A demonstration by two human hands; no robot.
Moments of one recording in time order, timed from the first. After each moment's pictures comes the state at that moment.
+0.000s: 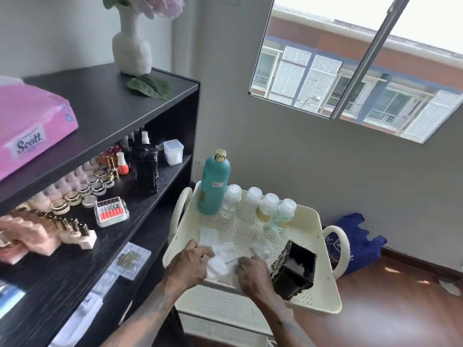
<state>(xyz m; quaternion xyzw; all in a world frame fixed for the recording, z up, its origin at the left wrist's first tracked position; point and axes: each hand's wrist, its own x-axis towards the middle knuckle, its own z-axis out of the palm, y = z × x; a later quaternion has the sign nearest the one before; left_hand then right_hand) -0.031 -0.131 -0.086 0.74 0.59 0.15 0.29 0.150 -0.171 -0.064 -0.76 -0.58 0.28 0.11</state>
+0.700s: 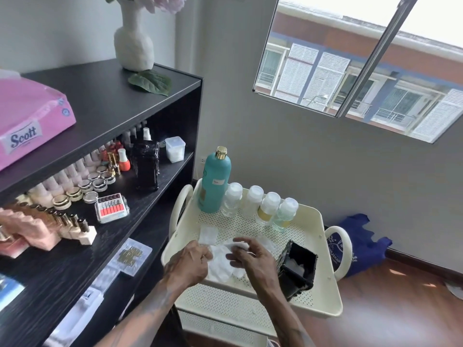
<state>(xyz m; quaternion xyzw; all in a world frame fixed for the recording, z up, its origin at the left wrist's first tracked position) -0.023 -0.132 -0.085 0.72 0.62 0.13 0.28 0.146 -0.186 -0.014 -0.61 -0.44 0.47 0.45</state>
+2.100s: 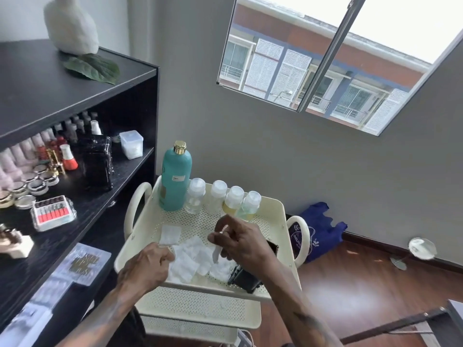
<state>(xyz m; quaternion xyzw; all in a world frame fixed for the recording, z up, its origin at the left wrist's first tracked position) -0.027 -0.128 -0.096 0.73 0.61 0.14 0.27 0.190 -0.180 0.054 -0.61 -0.66 0.33 0.29</state>
